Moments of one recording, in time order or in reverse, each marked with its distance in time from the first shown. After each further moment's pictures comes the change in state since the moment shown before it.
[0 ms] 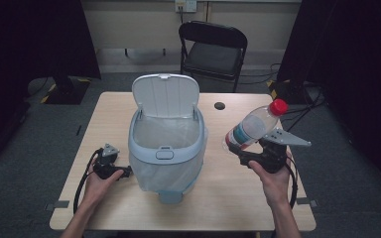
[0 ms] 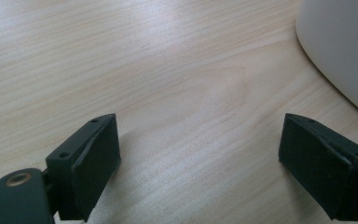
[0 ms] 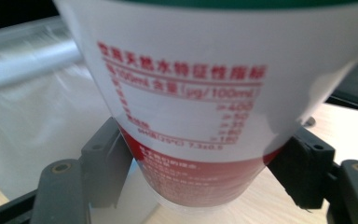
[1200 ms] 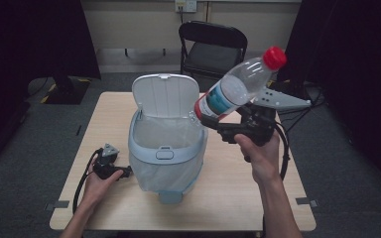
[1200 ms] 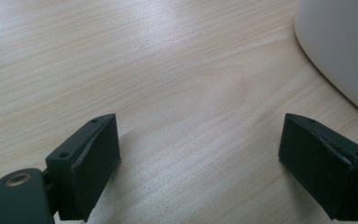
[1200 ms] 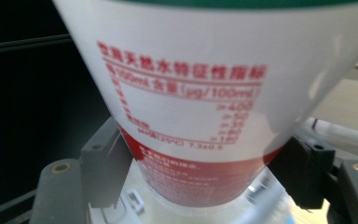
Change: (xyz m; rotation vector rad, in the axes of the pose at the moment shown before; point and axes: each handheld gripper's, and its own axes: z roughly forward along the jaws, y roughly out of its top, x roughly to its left) left arm 0.001 0.000 -0.001 0.006 -0.006 0.011; right arm 0.063 0.117 0.009 -0.140 0.319 -0.057
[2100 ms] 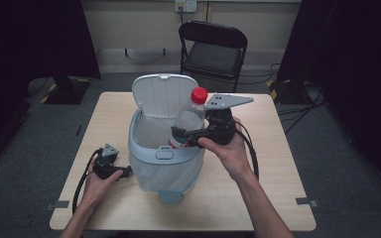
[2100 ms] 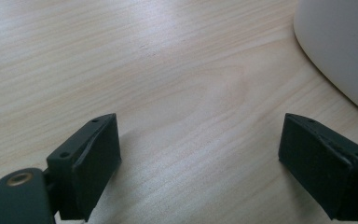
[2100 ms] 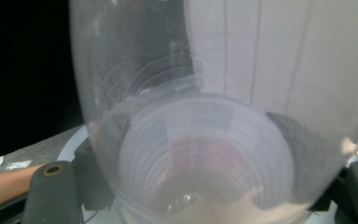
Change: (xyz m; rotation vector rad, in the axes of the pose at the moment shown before) left arm 0.000 0.000 0.000 -0.006 -0.004 -0.001; right arm 0.003 -0.030 0.071 0.229 0.028 -0.022
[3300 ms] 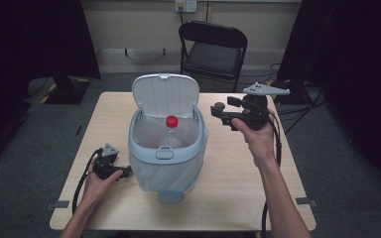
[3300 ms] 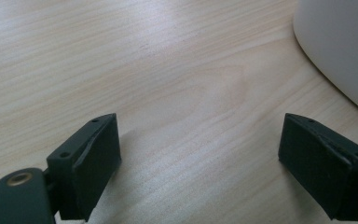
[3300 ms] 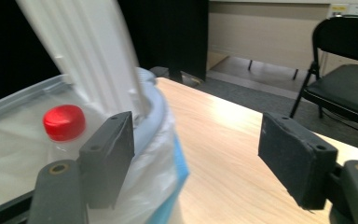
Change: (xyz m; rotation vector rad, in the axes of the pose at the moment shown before) left arm 0.000 0.000 0.000 0.000 -0.002 0.000; right arm -0.078 -0.018 -0.044 -0.019 -0.284 0.119
